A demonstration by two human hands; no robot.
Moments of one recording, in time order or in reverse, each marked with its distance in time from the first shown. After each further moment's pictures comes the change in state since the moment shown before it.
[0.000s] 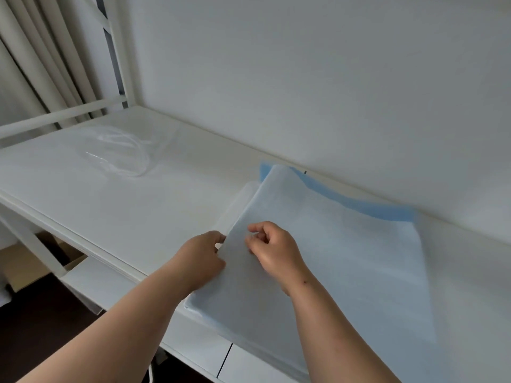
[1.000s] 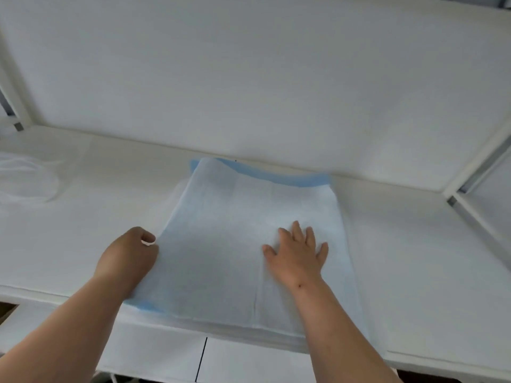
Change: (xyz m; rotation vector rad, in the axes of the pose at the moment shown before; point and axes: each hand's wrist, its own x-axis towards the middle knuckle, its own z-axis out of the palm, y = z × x) left_hand 0.022 -0.006 0.011 0.180 0.331 0.020; right_hand -0.068 0.077 -0.092 -0.749 0.223 0.383
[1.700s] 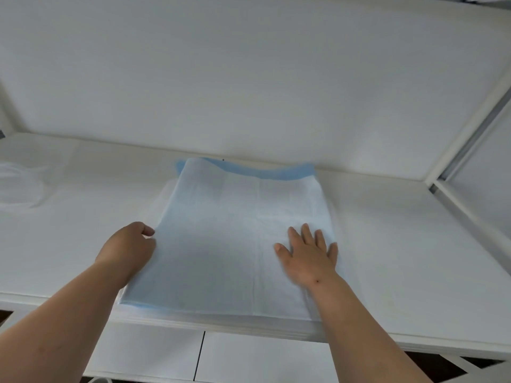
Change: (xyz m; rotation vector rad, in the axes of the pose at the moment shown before) left_hand 0.011 0.010 0.009 0.016 -0.103 0.039; right_hand -0.002 0.059 0.004 -0.049 -0.070 0.047
